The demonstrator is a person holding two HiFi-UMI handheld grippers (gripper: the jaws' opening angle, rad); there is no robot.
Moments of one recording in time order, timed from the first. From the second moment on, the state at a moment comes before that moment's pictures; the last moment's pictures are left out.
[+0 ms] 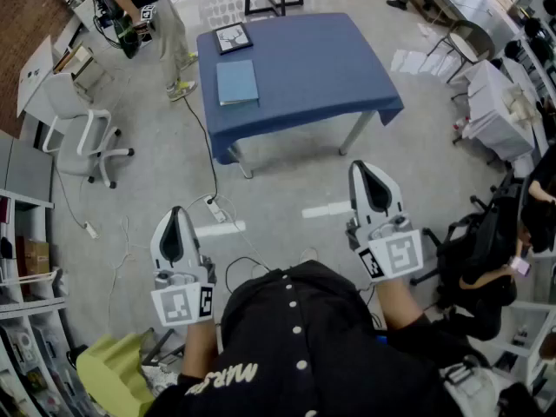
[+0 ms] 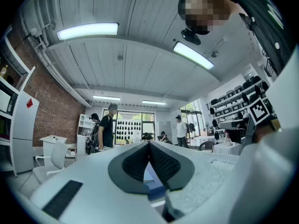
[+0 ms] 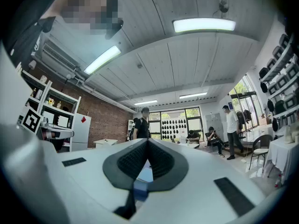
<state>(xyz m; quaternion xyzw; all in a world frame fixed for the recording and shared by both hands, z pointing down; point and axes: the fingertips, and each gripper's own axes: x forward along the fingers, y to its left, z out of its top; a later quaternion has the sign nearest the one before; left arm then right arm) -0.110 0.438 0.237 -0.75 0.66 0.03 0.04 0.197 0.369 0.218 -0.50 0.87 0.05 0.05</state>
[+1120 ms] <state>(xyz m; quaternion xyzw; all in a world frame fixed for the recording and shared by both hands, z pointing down) -0.074 0.430 0.234 -0.74 0.67 0.02 0.04 0.225 0.358 0.224 -0.47 0.88 0.05 0.05</state>
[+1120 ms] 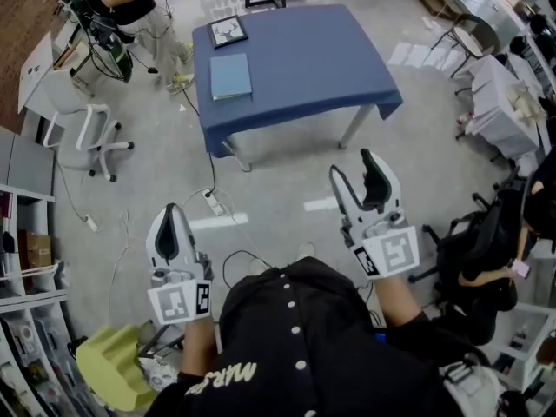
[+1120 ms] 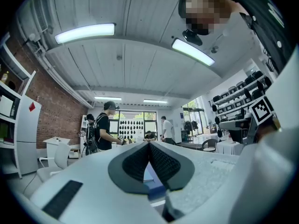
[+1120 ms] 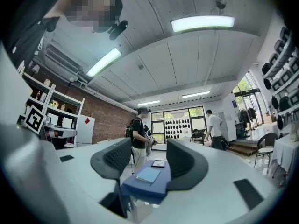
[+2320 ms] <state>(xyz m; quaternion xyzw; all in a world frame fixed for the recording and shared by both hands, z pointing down) -0.084 0.293 0.247 -0.74 0.67 0.03 0.05 0.198 0.213 0.251 -0.46 0.88 0.05 0.02</state>
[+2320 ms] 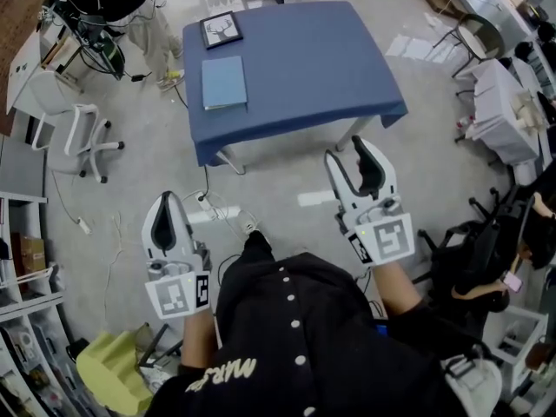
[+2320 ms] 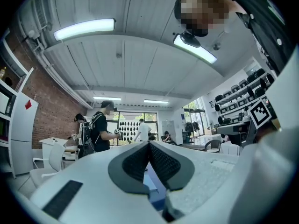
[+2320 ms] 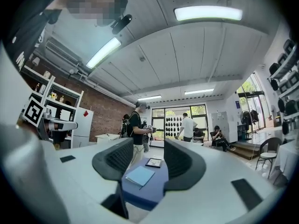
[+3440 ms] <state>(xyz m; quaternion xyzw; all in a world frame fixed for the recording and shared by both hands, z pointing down) -0.245 0.055 0.260 -0.77 0.64 0.04 0.03 0.025 0.007 0.255 -0.50 0.86 0.05 0.01</state>
